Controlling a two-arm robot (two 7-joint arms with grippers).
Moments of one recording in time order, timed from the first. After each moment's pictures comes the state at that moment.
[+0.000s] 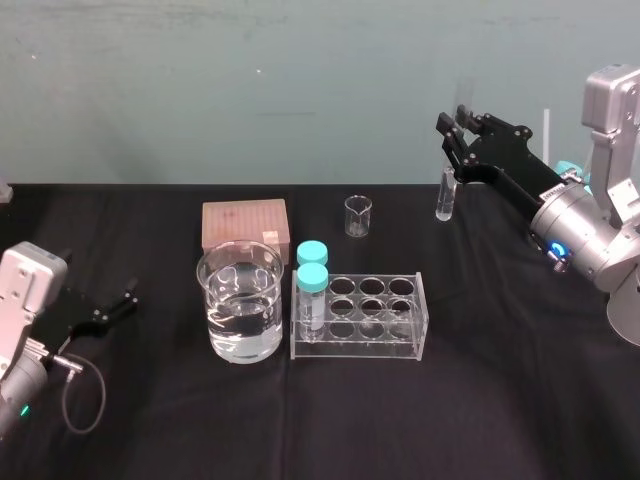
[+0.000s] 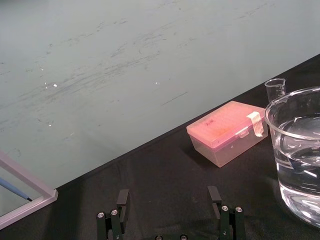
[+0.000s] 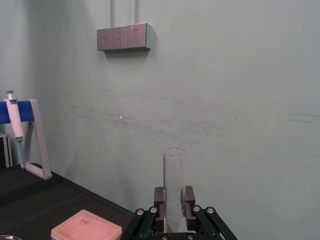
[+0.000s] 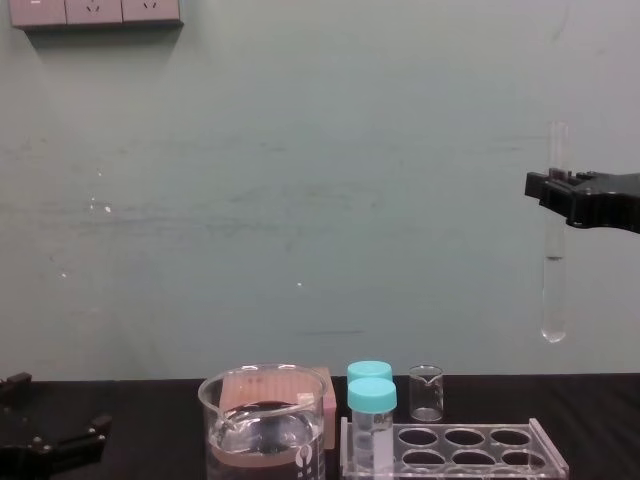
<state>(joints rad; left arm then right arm) -0.20 0.60 0.45 -1.41 -0.25 -0.12 0.03 0.44 0.36 -0.22 -1.33 0.37 -0.08 0.41</state>
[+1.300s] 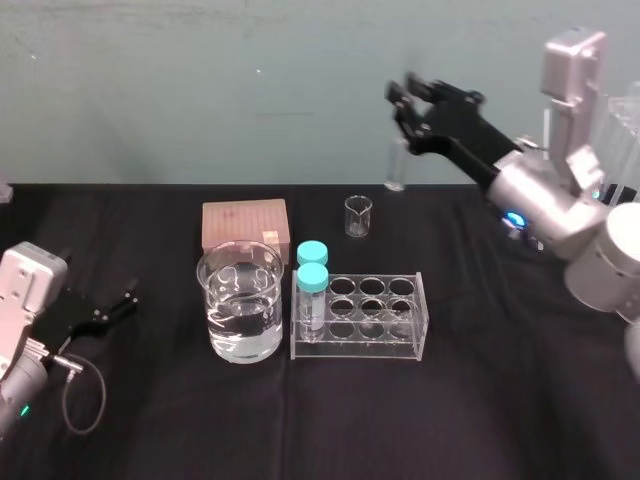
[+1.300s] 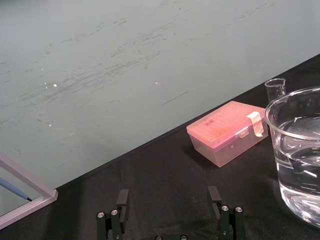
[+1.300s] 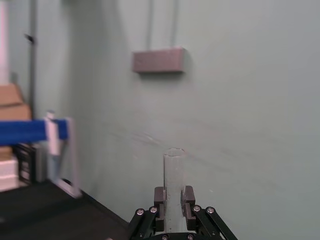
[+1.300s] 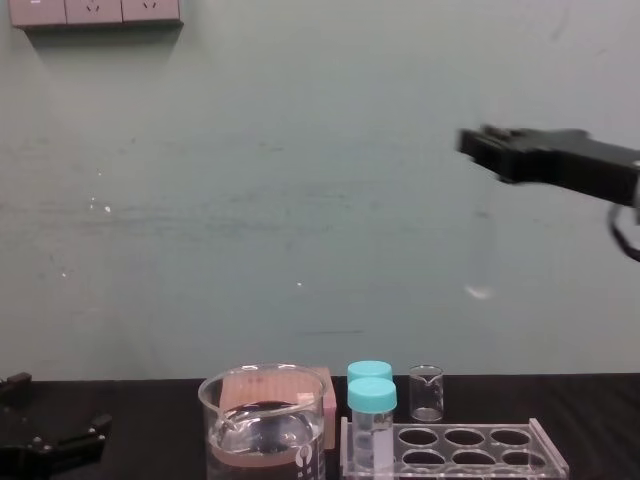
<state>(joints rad) -0.20 0.60 0.45 -1.41 -0.25 -0.12 0.03 0.54 0.30 -0.29 -1.29 0.37 -0.12 0.48</state>
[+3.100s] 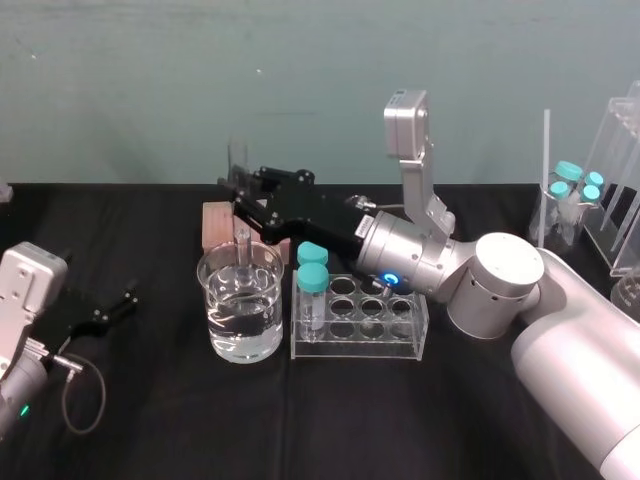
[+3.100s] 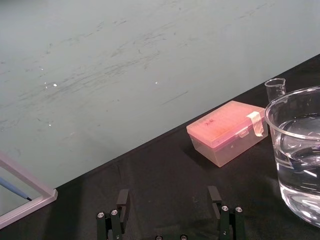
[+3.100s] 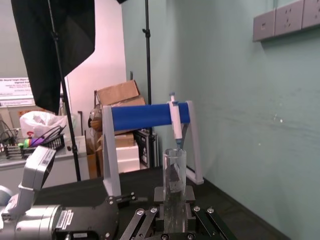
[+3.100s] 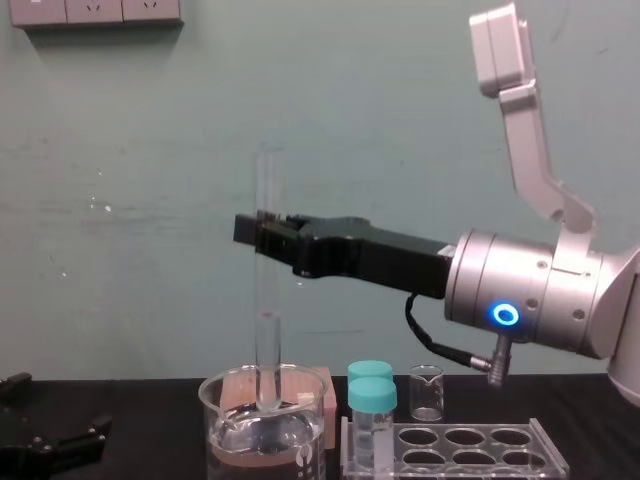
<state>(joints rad) -0.20 0.60 0.45 -1.41 -0.25 -0.12 0.03 0.65 0.19 -0.57 -1.08 0.55 -0.14 0.74</state>
